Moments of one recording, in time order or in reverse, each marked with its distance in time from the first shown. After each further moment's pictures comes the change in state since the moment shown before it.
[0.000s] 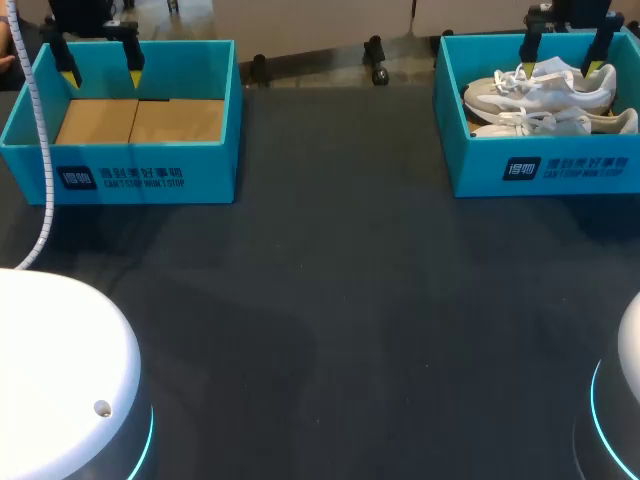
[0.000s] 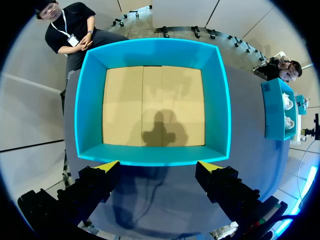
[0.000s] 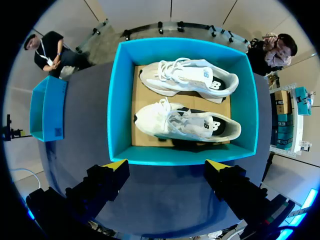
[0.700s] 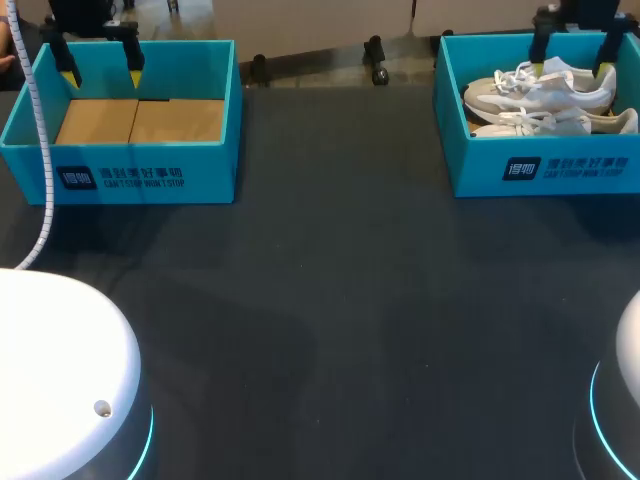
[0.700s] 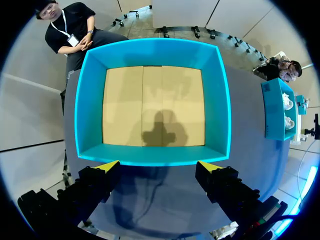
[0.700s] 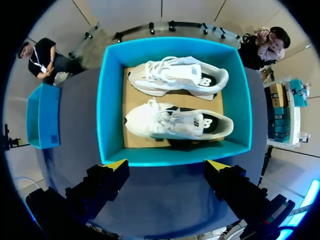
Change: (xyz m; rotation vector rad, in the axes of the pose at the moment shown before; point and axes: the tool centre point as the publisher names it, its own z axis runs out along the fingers) left arm 0.000 0.000 0.000 0.000 0.000 0.000; right arm -0.022 -0.001 0.003 -0.002 -0.037 0.068
